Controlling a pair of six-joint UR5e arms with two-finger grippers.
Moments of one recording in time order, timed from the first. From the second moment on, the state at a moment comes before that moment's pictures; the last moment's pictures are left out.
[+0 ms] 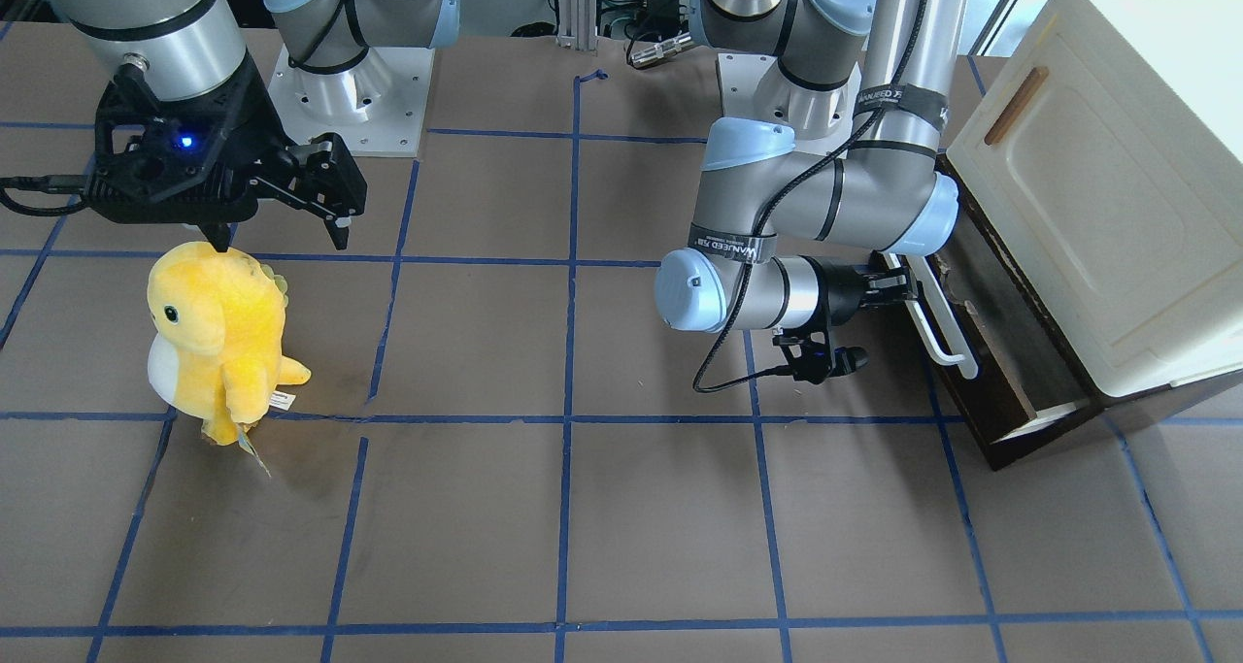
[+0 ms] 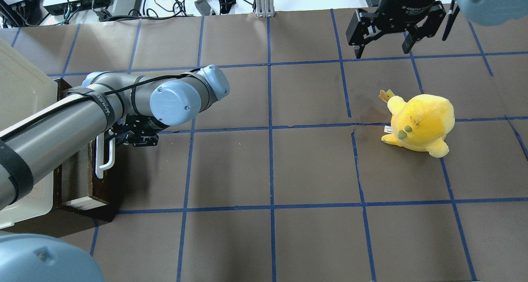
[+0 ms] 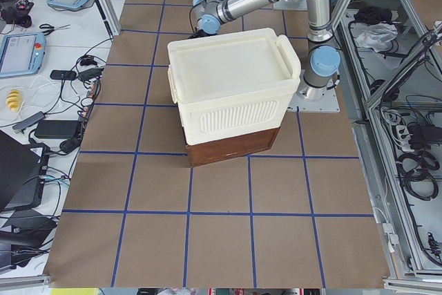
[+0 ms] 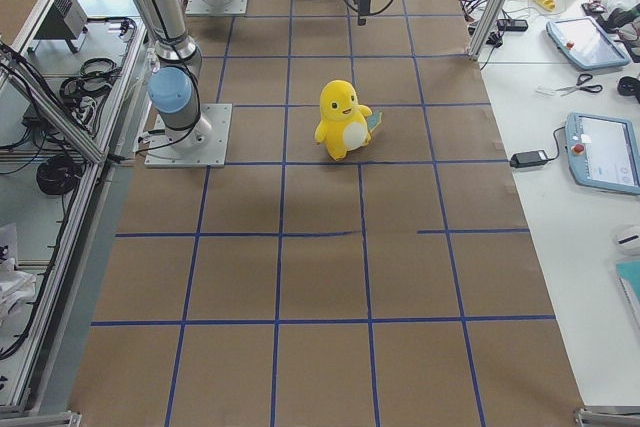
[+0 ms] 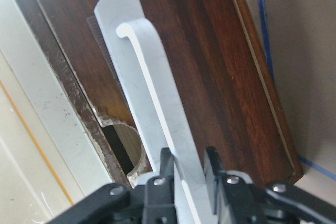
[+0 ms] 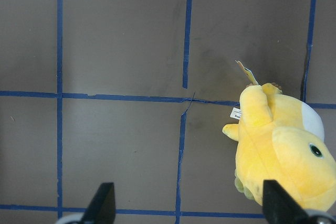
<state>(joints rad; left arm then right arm) -1.75 -1.98 -1.78 -1.76 2.56 -0.51 1.60 -1.48 1.44 -1.57 -1.58 -0.02</state>
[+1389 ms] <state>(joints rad) -1.81 -1.99 -1.74 -1.75 2.50 -0.51 1.60 -1.48 1.44 -1.57 -1.58 -0.02</state>
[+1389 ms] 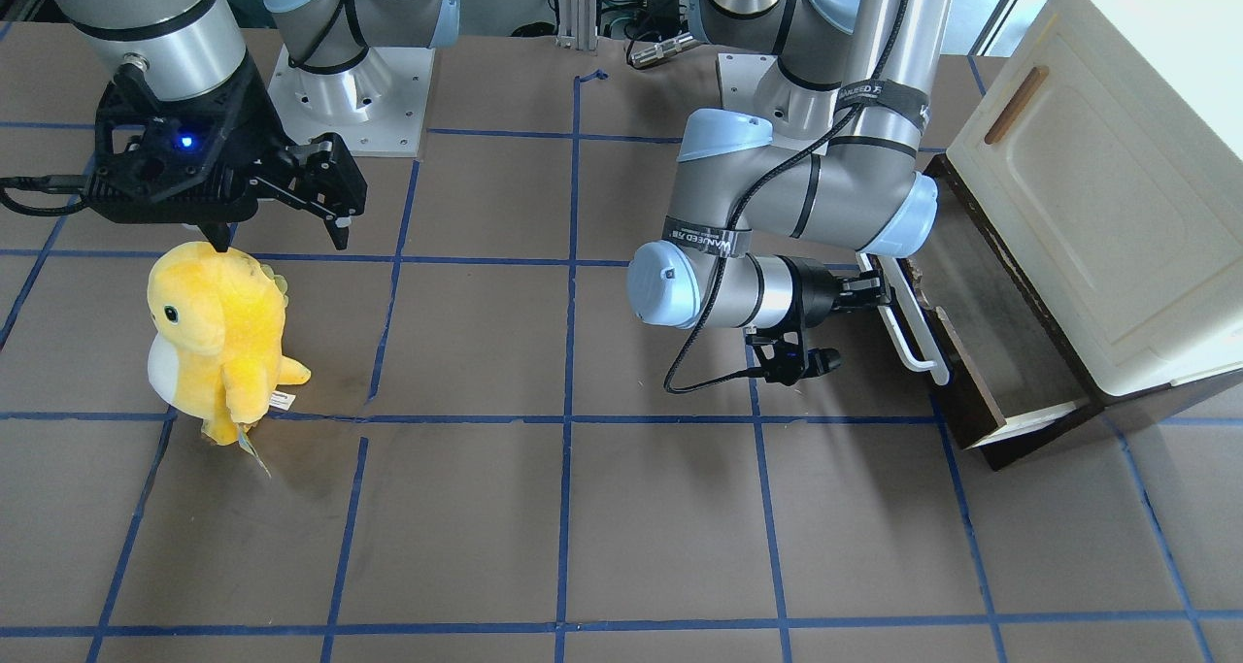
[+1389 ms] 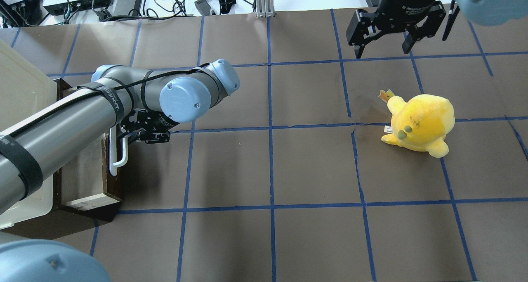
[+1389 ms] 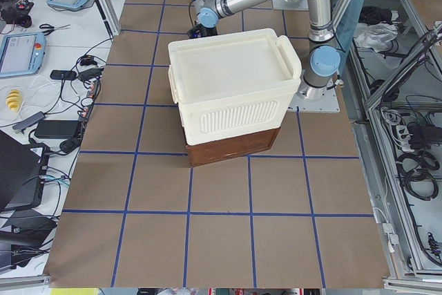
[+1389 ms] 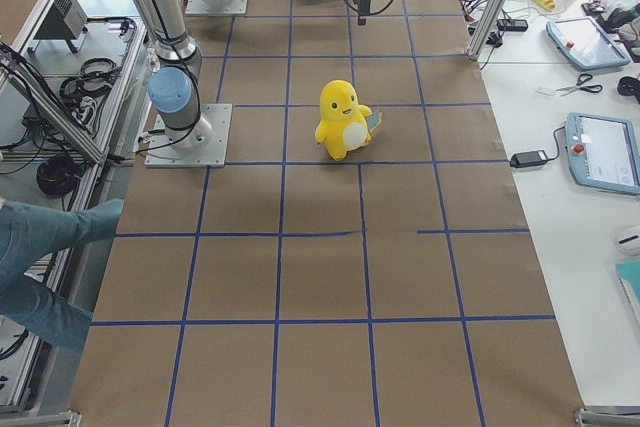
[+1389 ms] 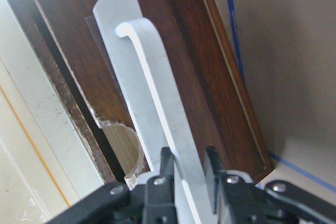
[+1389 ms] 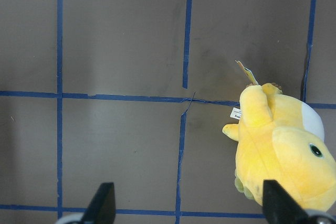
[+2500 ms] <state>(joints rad) -1.83 -1.94 -1.67 -1.75 2.35 -0.43 1.60 -1.48 1.44 -1.57 -1.58 -0.02</state>
